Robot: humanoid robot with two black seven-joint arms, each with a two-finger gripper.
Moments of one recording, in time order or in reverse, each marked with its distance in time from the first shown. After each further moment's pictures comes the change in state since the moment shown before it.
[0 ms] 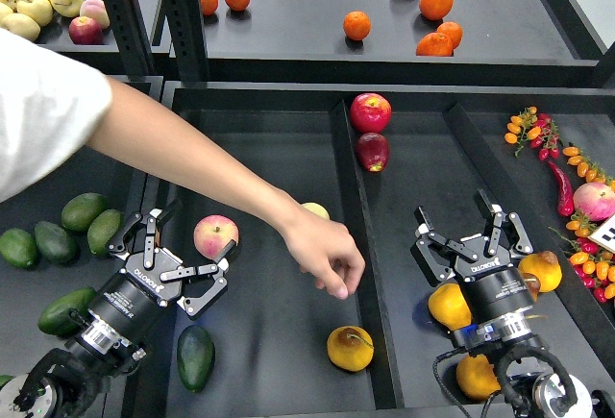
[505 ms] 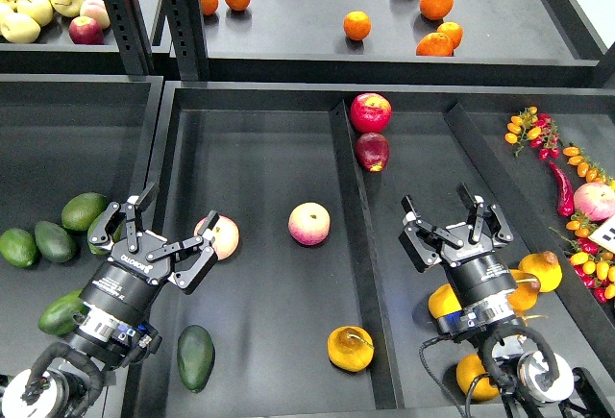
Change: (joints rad) left arm 0.049 0.000 0.008 -0.019 -0.004 0.000 -0.002; right arm -0.010 0.000 0.001 0.004 0.000 0.002 0.000
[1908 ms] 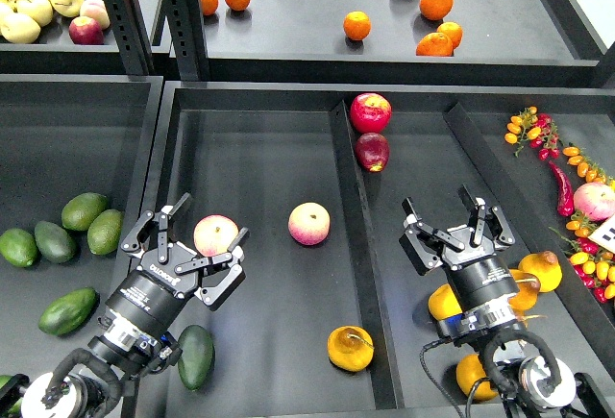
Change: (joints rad) left arm -0.084 0.026 0.110 0.004 0.126 0.000 0.030; right arm -0.027 0.000 0.001 0.040 -0.001 0.001 0.000
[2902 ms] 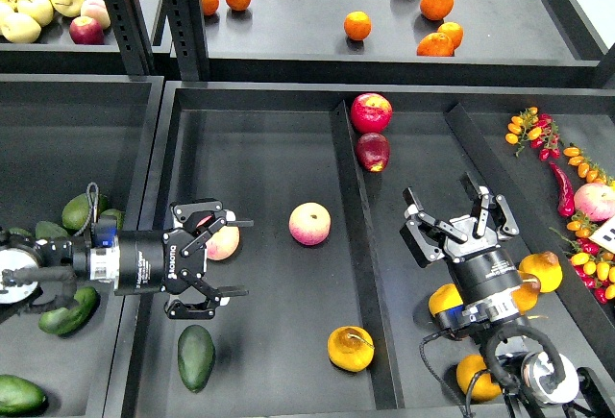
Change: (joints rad) left arm -0.783 0.589 0.811 0.042 0.206 0.013 0.171; right arm 0.001 0.000 0.001 0.054 -0.005 -0.003 0.002
